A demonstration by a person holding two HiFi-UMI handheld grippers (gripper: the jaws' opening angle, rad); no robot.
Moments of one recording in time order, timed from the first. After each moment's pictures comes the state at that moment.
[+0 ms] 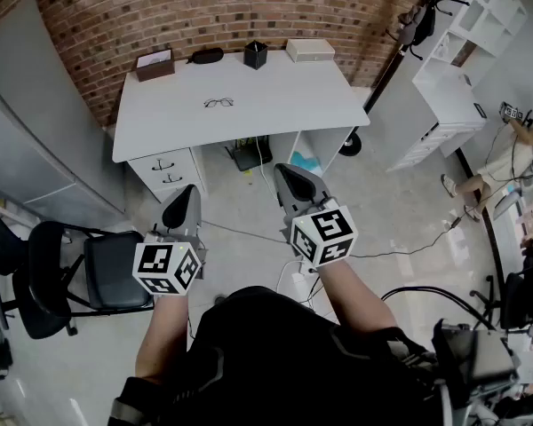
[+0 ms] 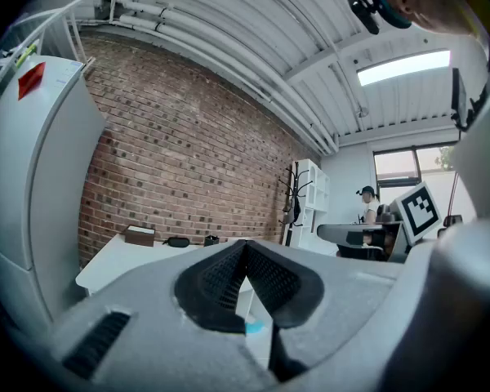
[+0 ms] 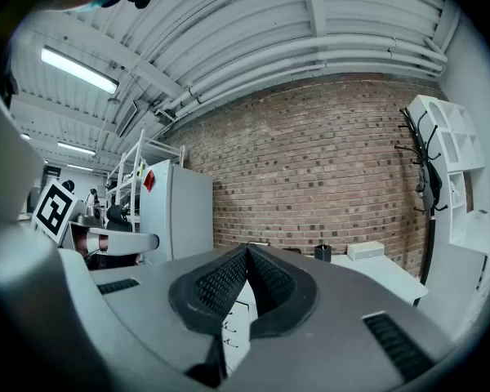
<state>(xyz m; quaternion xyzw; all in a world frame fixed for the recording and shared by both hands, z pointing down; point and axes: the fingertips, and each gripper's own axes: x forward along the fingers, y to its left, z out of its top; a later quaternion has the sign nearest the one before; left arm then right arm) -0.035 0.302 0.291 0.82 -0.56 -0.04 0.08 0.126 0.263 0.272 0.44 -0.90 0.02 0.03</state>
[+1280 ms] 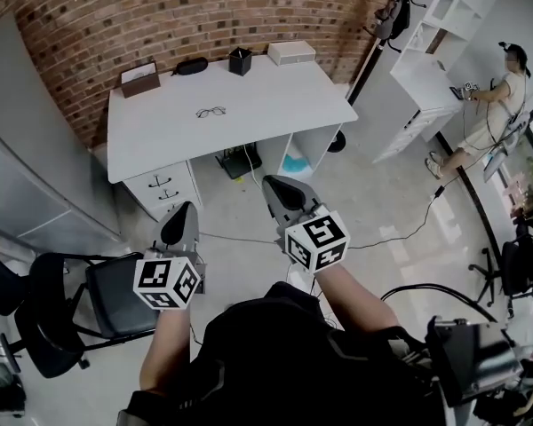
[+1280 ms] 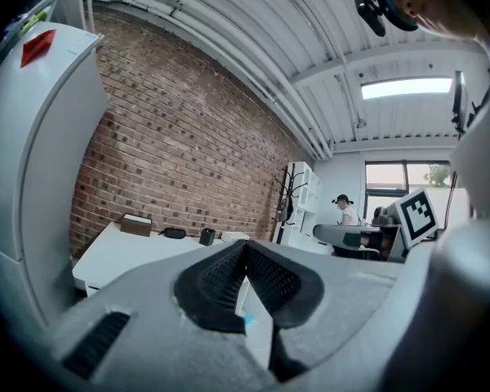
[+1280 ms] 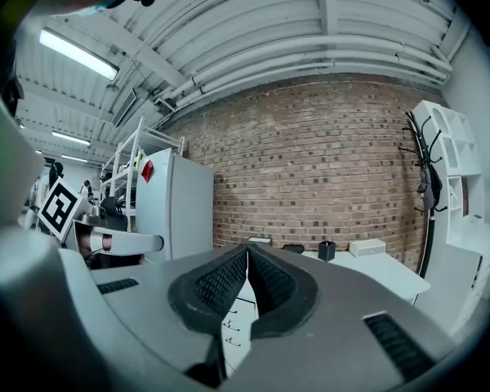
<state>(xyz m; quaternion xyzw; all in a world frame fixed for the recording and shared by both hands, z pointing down) -0.102 0.299 0.316 0.84 -0.52 -0.05 0.12 0.051 0.272 0.289 0.46 -0.88 0.02 0.06</state>
